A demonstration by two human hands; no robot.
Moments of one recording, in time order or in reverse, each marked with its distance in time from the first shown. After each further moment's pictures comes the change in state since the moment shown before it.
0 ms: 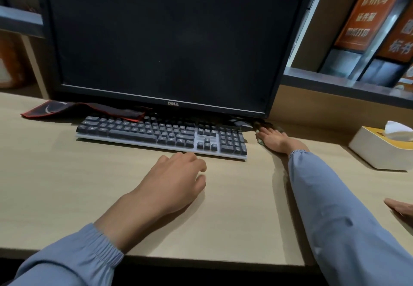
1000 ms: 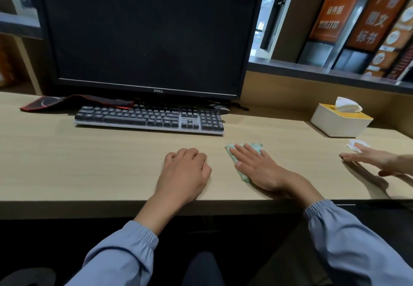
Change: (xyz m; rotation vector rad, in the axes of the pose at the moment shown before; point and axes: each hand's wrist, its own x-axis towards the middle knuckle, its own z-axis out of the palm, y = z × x) left_hand -0.044 0.064 0.045 -0.061 0.104 -0.047; right_hand -0.215 -0.028 0.076 0.063 0.027 -0.301
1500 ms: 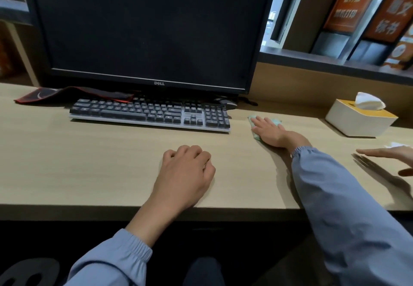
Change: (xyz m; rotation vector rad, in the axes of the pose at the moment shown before) left_hand 0.006 -0.005 0.006 -0.012 0.057 -0.003; right_hand 0.107 0.074 -0.051 0.040 -0.007 0.265
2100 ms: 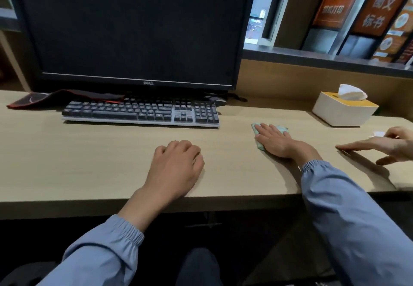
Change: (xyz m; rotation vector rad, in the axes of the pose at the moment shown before) left_hand 0.002 0.000 -0.002 0.052 -0.016 0.017; right_hand -0.065 0.024 0.020 0.021 -0.013 0.039
